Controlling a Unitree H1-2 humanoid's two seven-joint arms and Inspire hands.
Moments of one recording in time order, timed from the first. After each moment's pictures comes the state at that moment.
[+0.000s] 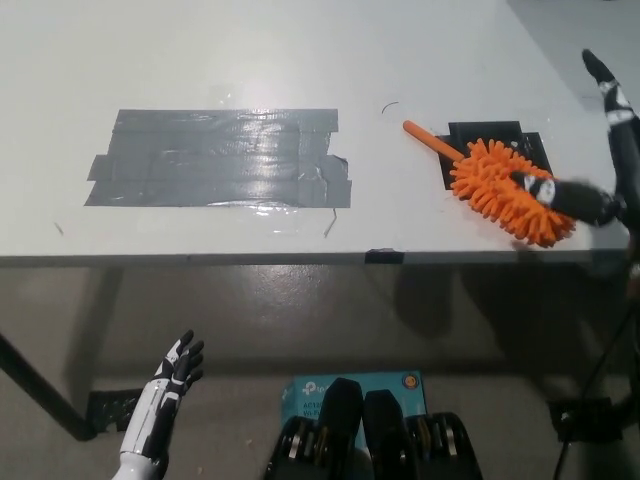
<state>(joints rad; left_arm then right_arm) -0.02 0.12 0.00 0.26 0.01 -0.23 -0.09 -0.51 -0.25 0.01 -0.08 -0.40 0.21 0.03</state>
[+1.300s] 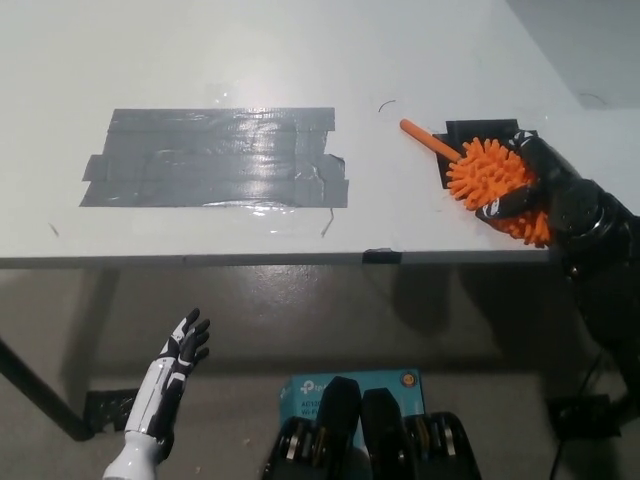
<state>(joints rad) -0.07 0.12 -0.01 0.26 0.01 -0.23 -0.09 -0.84 -0.26 0.19 0.63 -0.49 0.46 0.21</state>
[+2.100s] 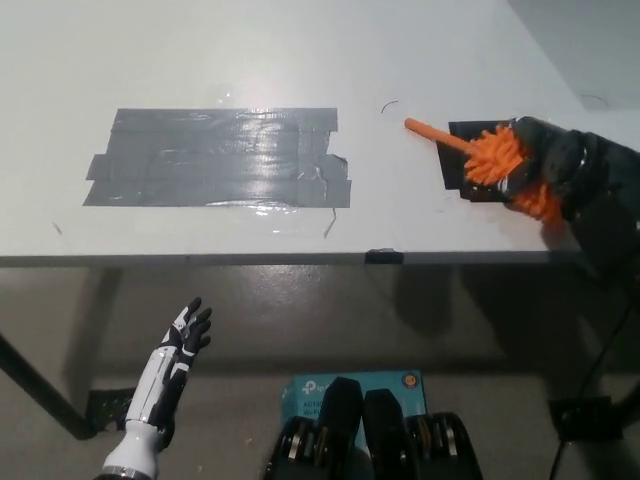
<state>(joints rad) -0.09 0.12 -0.01 0.25 0.01 -0.23 -0.09 -1.09 -0.31 0.49 1.00 -0.56 0.42 0.37</state>
